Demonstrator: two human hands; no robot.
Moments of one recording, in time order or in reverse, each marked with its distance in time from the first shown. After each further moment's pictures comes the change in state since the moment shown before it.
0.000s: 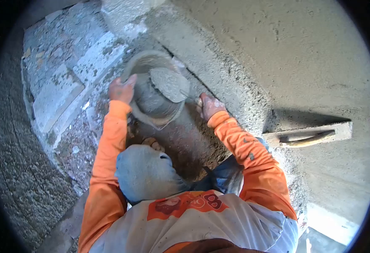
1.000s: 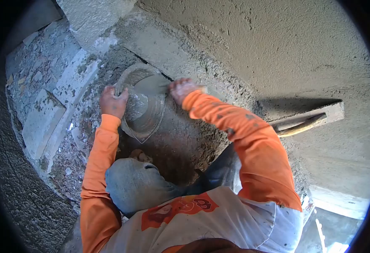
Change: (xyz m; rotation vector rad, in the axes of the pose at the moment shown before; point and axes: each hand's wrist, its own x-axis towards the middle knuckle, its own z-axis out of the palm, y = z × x) left_hand -0.013 0.036 0.034 -0.056 -0.088 0.387; right_hand 0.073 0.010 -0.013 -0.628 -0.029 -0.319
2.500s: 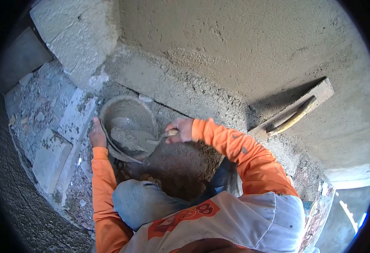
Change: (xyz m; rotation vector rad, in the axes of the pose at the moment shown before) left_hand 0.029 -0.060 -0.023 -0.079 -0.027 -0.329; right_hand -0.075 -0.006 -0.046 1.151 -0.305 -0.006
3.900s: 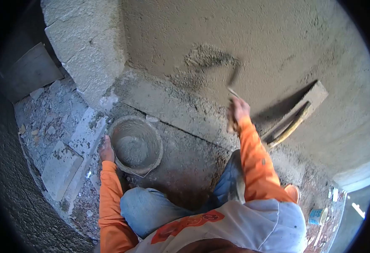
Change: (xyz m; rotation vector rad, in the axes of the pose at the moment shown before) left_hand -0.003 -0.007 -0.012 -0.026 0.023 -0.081; right_hand -0.107 0.069 -0.089 0.945 1.276 -0.138
